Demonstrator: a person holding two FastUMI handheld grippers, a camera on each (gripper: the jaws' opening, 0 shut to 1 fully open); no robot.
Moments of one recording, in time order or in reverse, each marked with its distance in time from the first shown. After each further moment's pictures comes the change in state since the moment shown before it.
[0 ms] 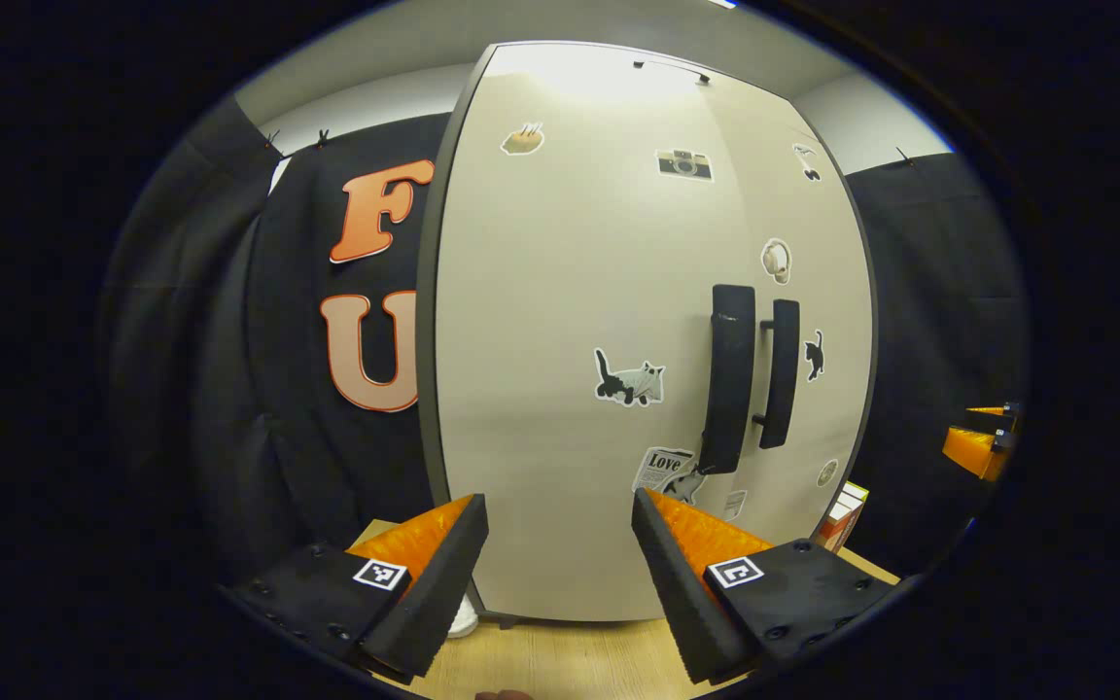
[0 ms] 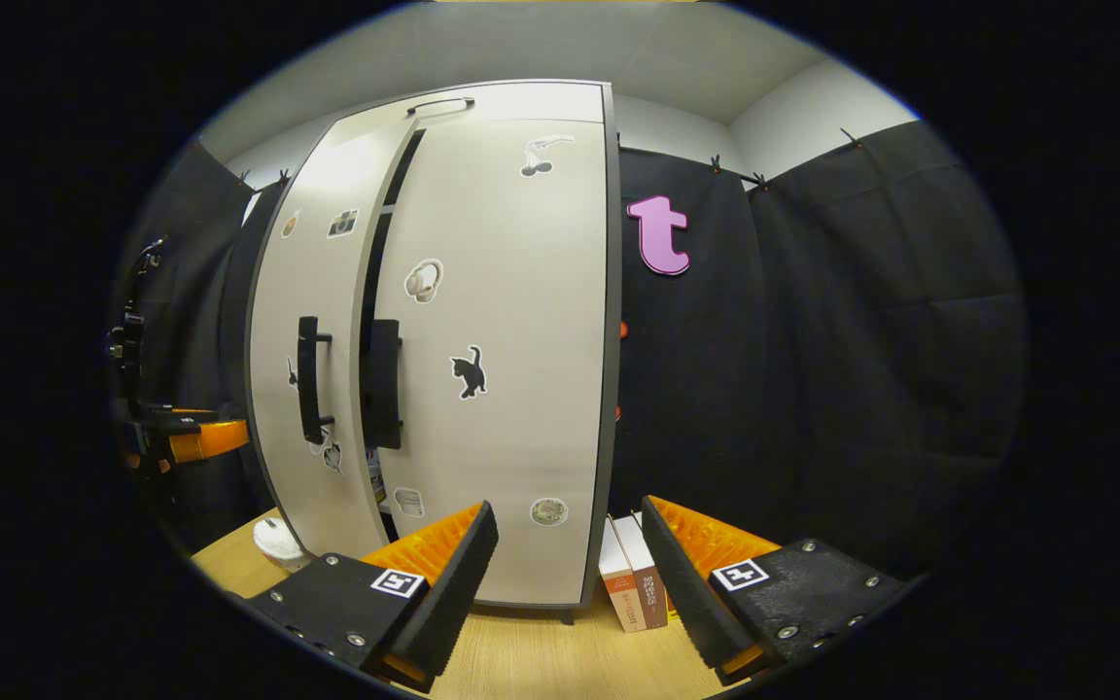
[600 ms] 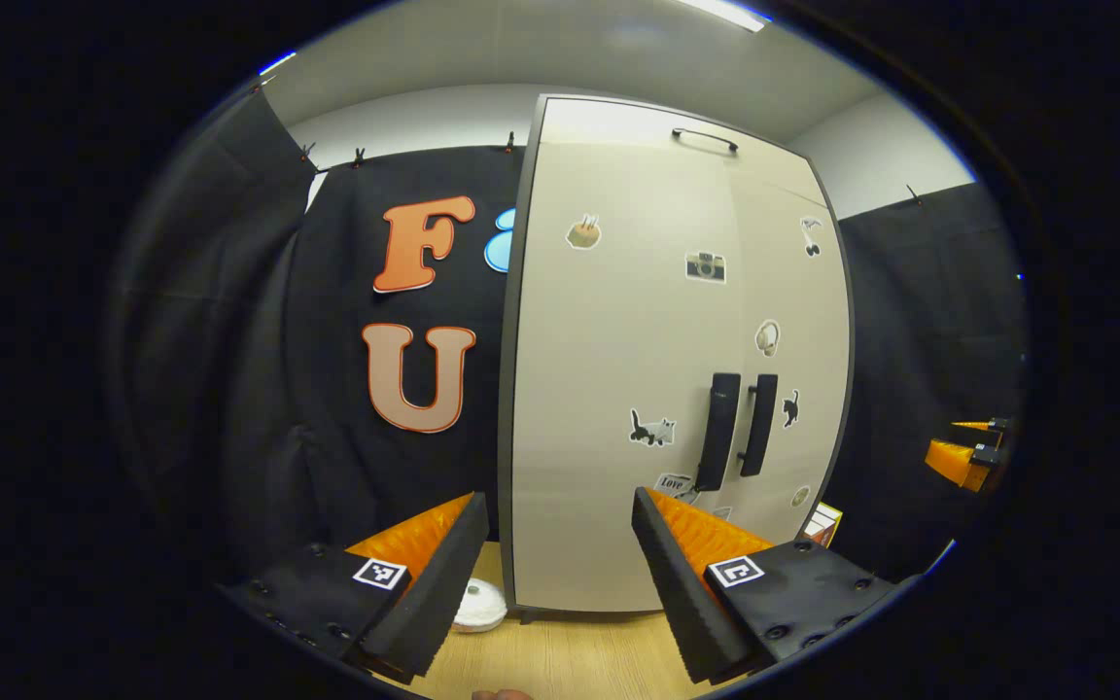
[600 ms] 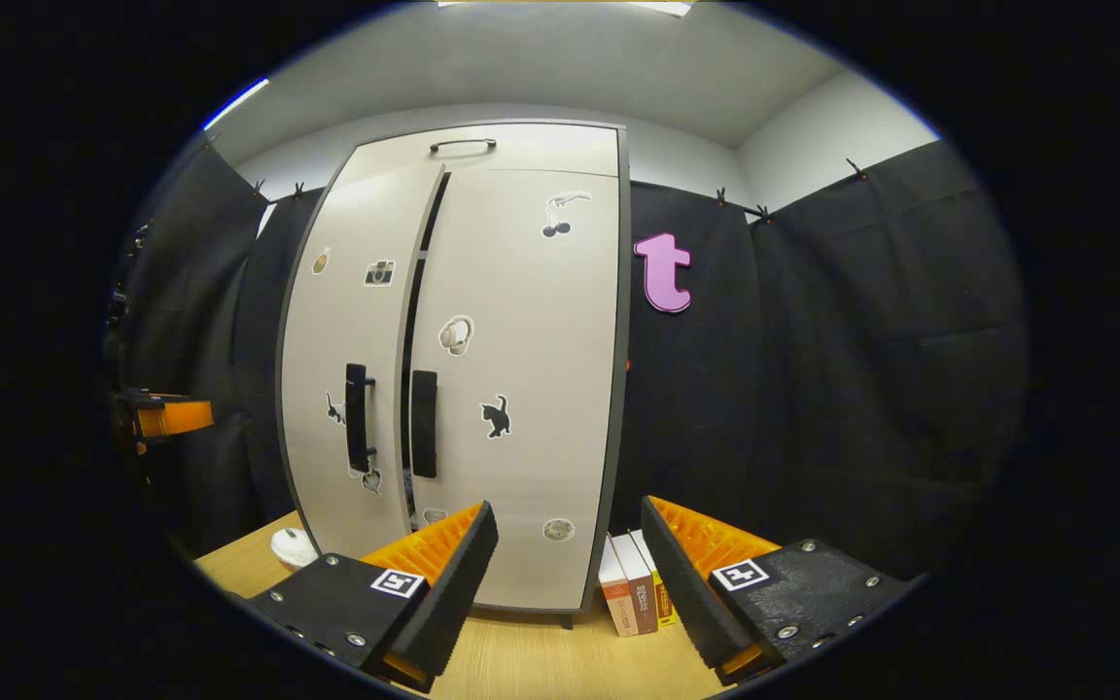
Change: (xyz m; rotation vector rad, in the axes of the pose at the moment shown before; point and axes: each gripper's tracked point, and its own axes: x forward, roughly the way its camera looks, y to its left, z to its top) left arm -0.091 0.054 0.071 -0.068 -0.093 0.021; right arm -0.057 0.012 0.055 -0.033 -0.072 0.007
